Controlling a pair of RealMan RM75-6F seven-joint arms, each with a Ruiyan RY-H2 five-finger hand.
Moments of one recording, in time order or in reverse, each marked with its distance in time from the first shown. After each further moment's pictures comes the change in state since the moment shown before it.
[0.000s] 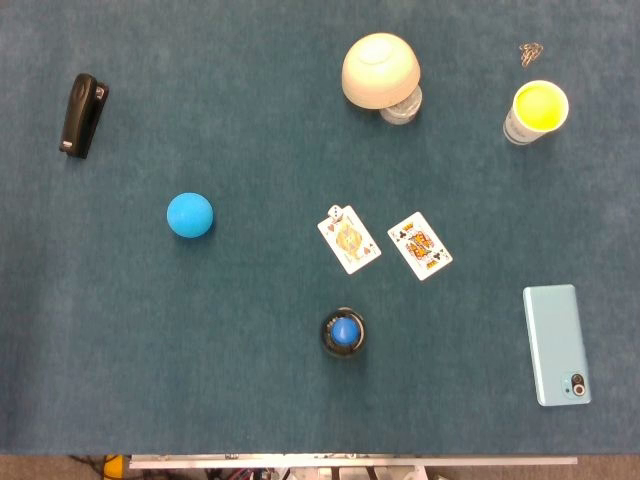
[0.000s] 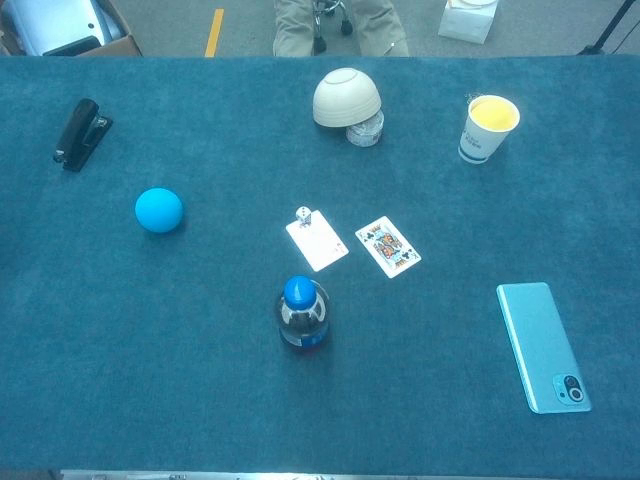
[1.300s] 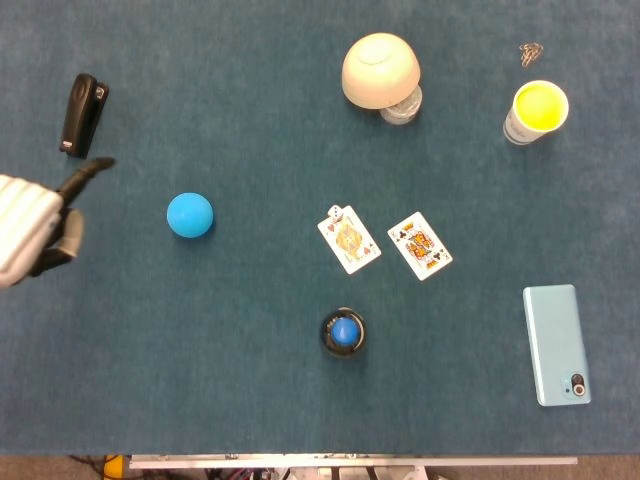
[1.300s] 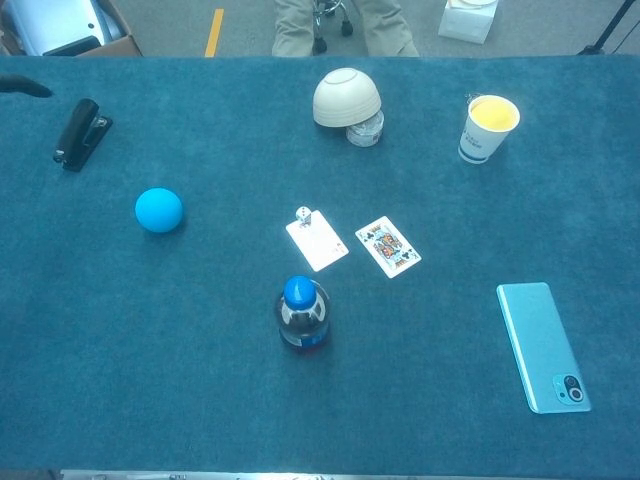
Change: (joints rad) left arm -0.312 0.167 0.007 -0.068 0.143 -0.405 -0.231; right arm 0.030 -0.005 0.001 -0.010 0.006 -0.045 -0.022
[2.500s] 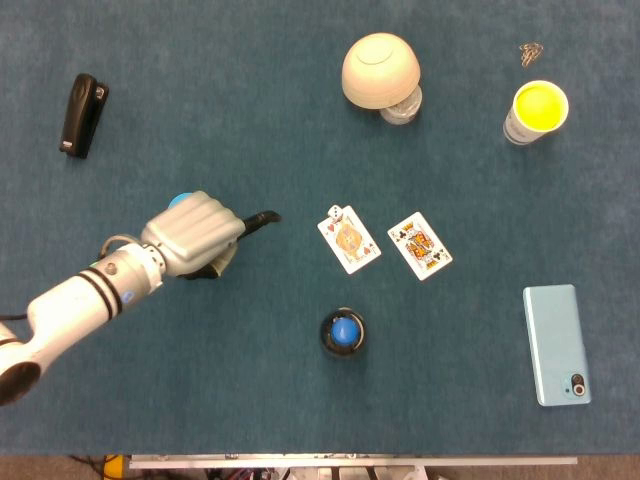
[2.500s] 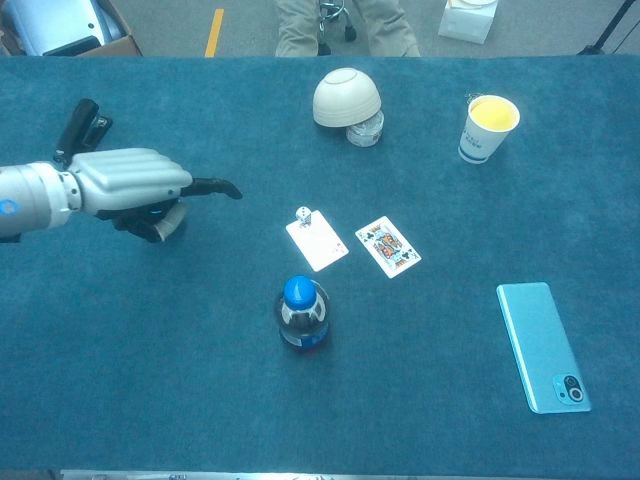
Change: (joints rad) left arm -0.413 -0.227 -0.012 -0.036 -0.249 -0.564 0.263; right arm 0.025 -0.009 0.005 0.024 0.022 -0.038 0.006
